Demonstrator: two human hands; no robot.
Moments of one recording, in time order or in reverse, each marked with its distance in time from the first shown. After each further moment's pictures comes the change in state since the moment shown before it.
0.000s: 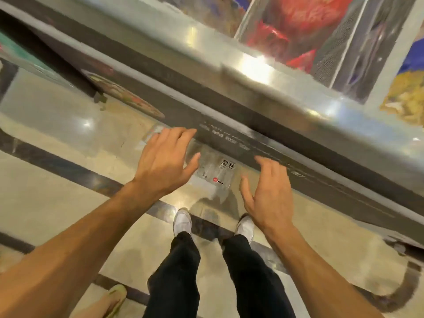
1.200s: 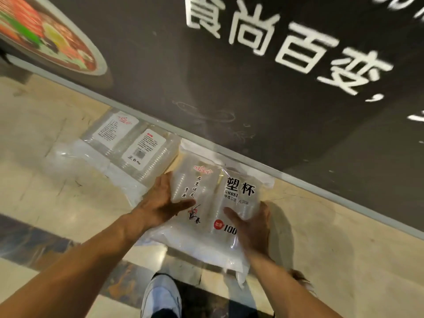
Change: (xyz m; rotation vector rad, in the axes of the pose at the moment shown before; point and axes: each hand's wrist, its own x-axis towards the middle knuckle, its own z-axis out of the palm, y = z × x) left_hand 0.000 -0.160 0.531 -0.573 -0.424 -0.353; right_hand 0.018 0.168 0.534 0.648 -0.005 0.798
